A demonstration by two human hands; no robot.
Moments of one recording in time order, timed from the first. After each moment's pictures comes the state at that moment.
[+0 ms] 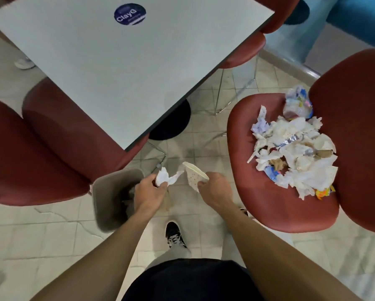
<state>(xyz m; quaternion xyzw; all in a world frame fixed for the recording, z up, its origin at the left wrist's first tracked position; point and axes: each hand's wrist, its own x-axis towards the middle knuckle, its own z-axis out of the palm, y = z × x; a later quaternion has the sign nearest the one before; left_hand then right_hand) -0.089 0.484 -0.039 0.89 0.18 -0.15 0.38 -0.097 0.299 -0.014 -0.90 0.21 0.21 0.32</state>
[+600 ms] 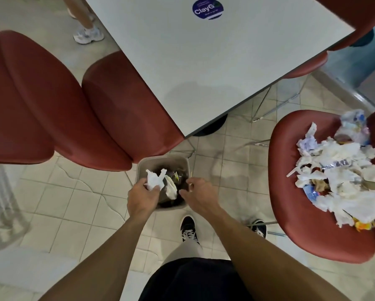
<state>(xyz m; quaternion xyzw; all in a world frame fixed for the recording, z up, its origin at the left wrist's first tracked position) -0.139 0.628 -0.045 0.84 0.37 -0.10 0.37 -0.110 0.468 -0.013 -0.90 0.06 0.29 0.32</state>
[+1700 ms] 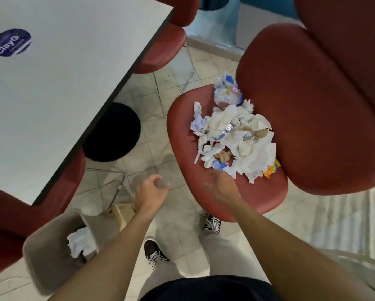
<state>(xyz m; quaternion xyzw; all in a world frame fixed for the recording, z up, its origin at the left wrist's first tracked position) -0.054 0.297 -0.053 0.91 0.09 -0.24 0.33 -0.122 0.105 -0.027 -0.84 0.33 0.20 0.39</state>
